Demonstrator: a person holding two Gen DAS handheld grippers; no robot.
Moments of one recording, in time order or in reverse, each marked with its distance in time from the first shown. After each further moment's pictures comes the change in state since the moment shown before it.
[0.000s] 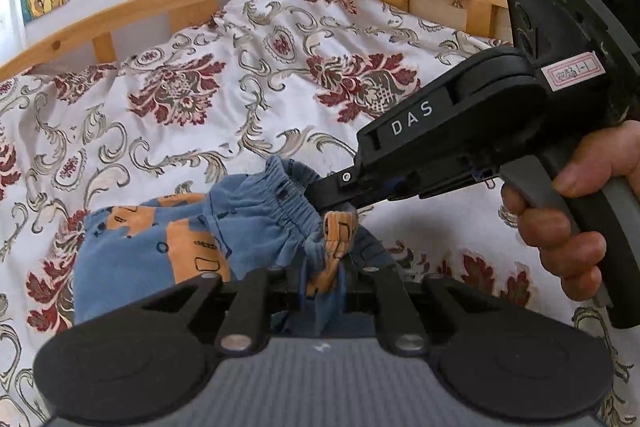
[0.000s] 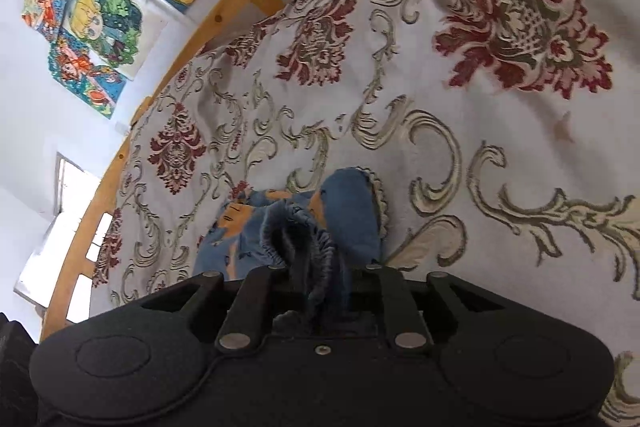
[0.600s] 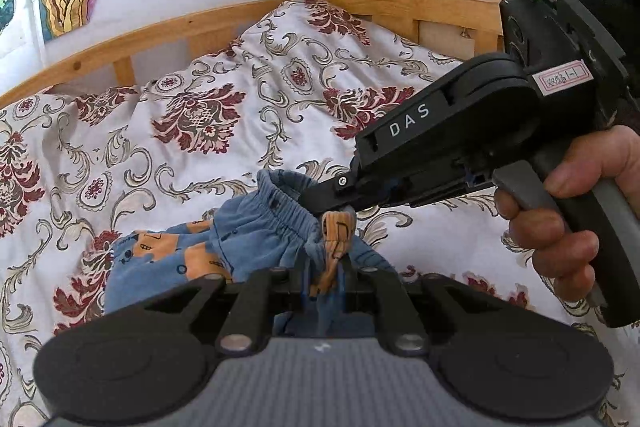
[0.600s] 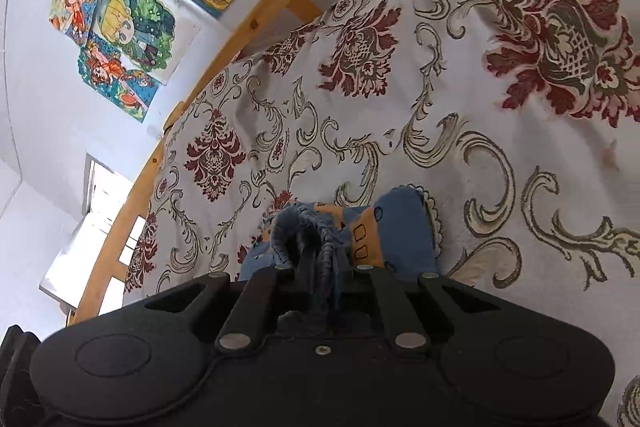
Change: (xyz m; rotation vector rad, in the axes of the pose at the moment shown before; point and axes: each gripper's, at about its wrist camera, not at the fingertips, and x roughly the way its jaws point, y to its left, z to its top) left arm -0.022 0.005 0.007 -0.008 -0.082 0.038; right arm -0.002 0.020 0.011 -0.010 -0.010 0.103
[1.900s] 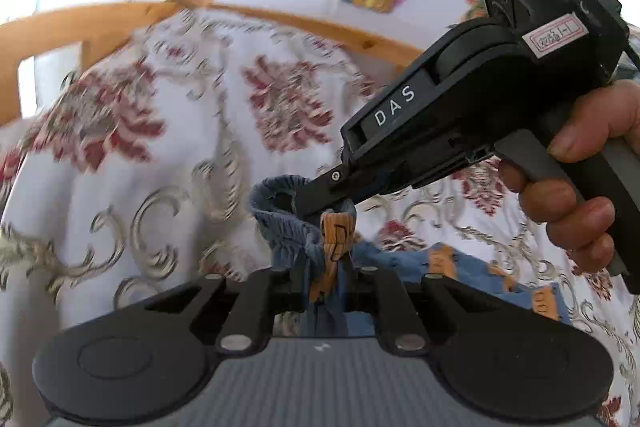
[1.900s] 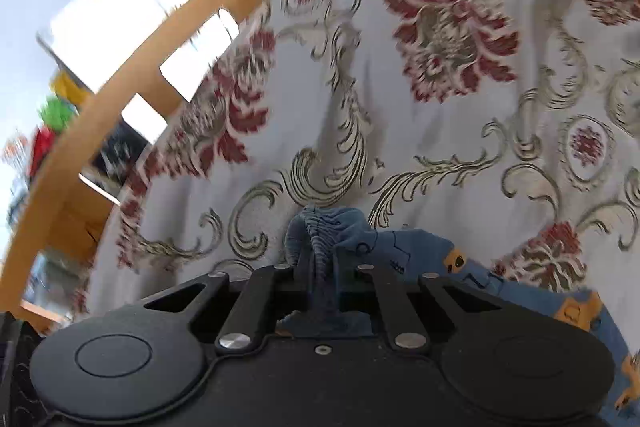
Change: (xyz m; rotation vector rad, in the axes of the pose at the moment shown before) left arm -0.112 0.236 -0.074 -0.582 -0.128 0.308; right arm 0.240 0.294 -0.003 -0.577 0.516 -0.006
